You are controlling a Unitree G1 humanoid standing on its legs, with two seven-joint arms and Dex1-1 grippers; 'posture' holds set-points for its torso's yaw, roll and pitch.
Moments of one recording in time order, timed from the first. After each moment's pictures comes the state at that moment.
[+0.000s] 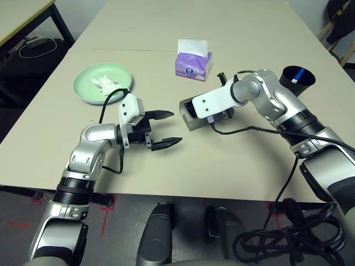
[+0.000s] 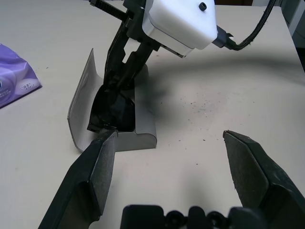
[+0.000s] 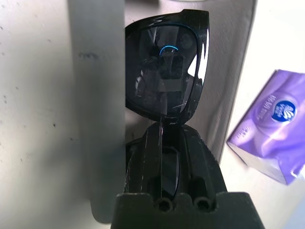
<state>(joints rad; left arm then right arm) -0.46 0.56 -0.06 0.06 -0.34 0.19 -1.15 -1.07 -0.46 0.55 0.48 -0.63 -0.10 1.05</state>
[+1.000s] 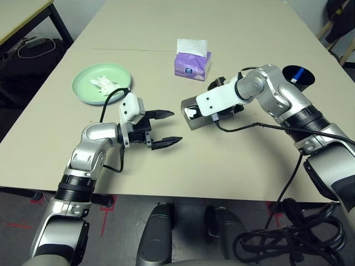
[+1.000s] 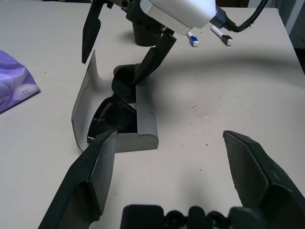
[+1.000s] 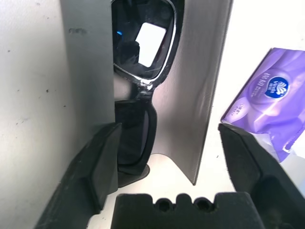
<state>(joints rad) -0.50 0.55 -0.06 0.12 -0.34 0.17 -1.18 -1.11 -0.50 0.53 0.47 -0.61 -0.08 1.09</state>
